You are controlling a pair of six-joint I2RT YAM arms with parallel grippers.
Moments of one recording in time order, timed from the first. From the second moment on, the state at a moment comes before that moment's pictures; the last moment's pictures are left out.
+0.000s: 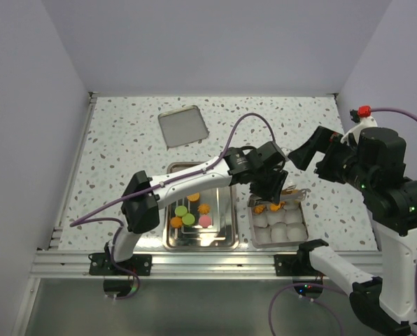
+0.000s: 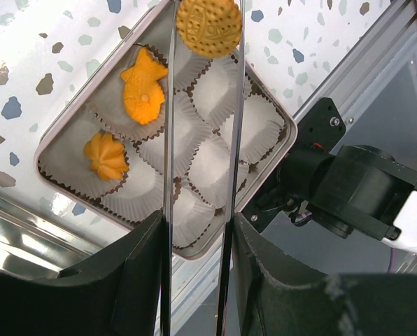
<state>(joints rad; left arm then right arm) -1.13 2.05 1.95 -0.80 0.17 -0.60 0.24 0.95 1.70 -1.31 -0.05 0.56</state>
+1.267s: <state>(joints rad) -1.13 1.66 1.75 -0.91 -0.08 -0.60 0.24 0.95 1.70 -1.29 -0.05 0.56</state>
